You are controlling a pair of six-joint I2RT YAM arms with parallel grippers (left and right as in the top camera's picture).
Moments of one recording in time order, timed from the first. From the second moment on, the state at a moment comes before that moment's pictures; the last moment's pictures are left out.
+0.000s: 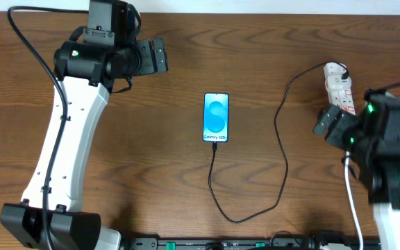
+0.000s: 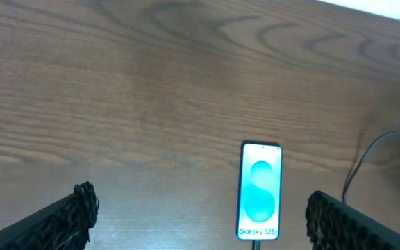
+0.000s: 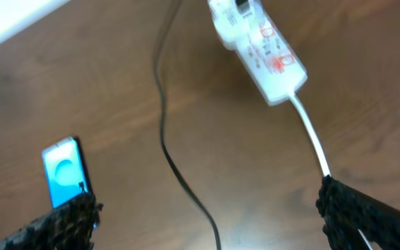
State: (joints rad) left arm -0.17 1.65 1.75 -1.04 0.12 -0.31; right arm -0.02 0.93 1.06 -0.93 0.06 0.41
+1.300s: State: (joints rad) left arm -0.17 1.65 1.75 -1.04 0.12 -0.31; right arm -0.01 0.57 0.91 -1.22 0.06 0.31
